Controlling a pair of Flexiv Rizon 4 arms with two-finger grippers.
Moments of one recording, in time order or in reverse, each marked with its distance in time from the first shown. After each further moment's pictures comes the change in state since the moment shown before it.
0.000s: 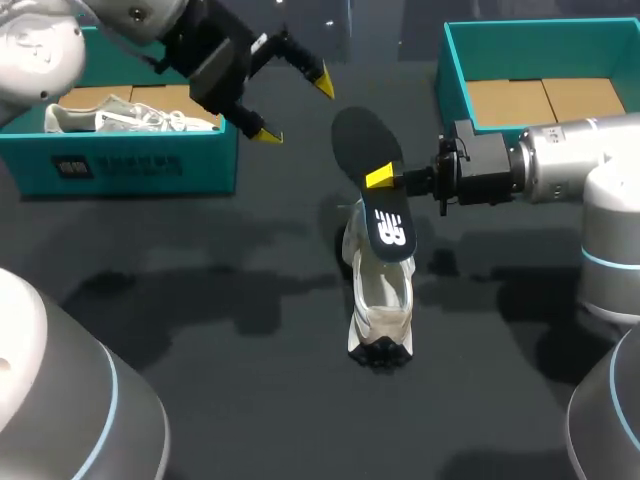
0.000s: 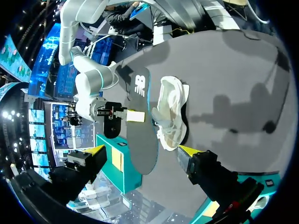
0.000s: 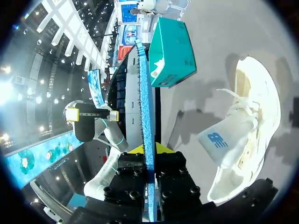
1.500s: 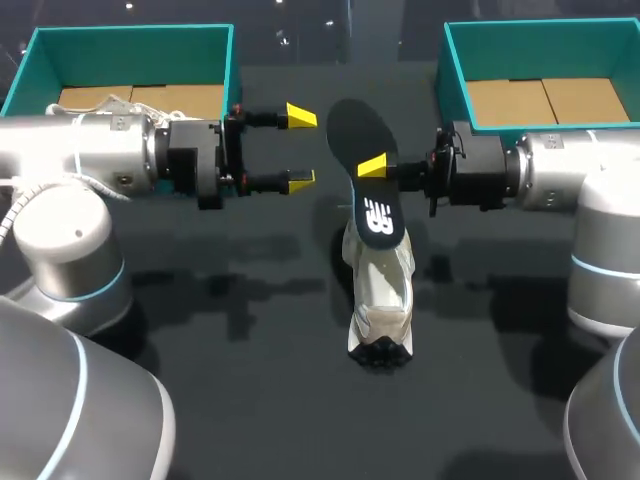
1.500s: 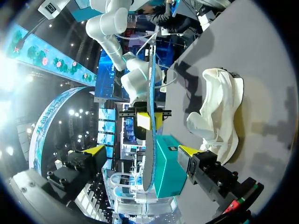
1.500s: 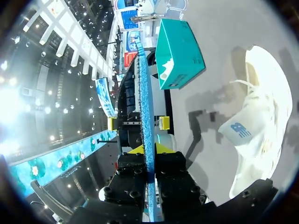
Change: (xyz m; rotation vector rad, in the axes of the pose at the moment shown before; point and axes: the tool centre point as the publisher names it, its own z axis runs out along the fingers) left arm 0.022 -0.012 0.041 0.012 -0.747 -0.014; right arm 0.027 -0.004 0.009 -0.054 0.100 0.077
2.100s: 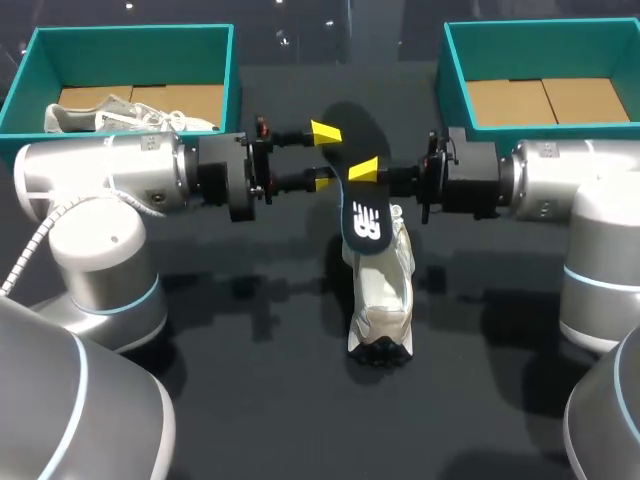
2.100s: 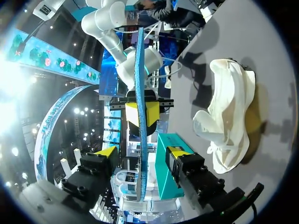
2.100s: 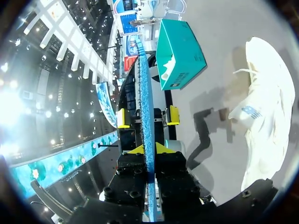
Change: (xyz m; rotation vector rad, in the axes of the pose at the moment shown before) left arm 0.009 -0.001 0.032 -0.031 -0.052 0.016; right arm 0.008 -0.016 0.012 -0.037 0.005 0.016
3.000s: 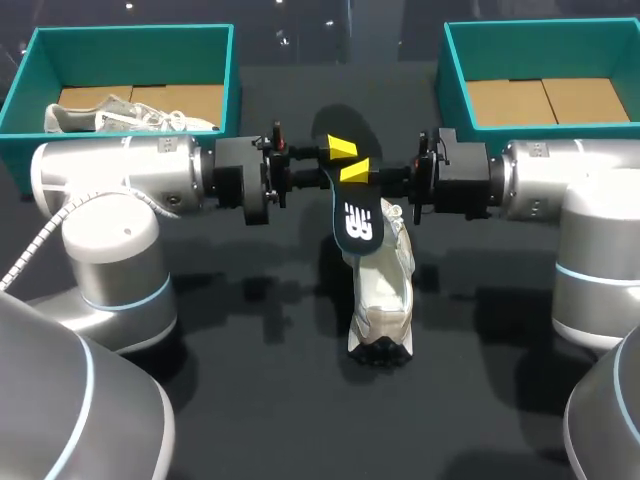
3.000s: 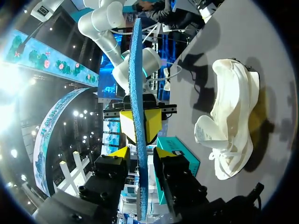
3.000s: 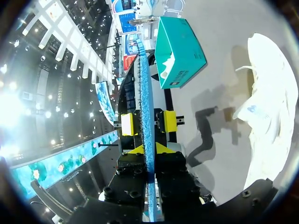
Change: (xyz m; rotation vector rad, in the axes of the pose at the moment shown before) left arm 0.004 -0.009 0.018 0.026 0.010 0.007; right arm -0.002 0.000 0.010 0.013 -0.001 0.008
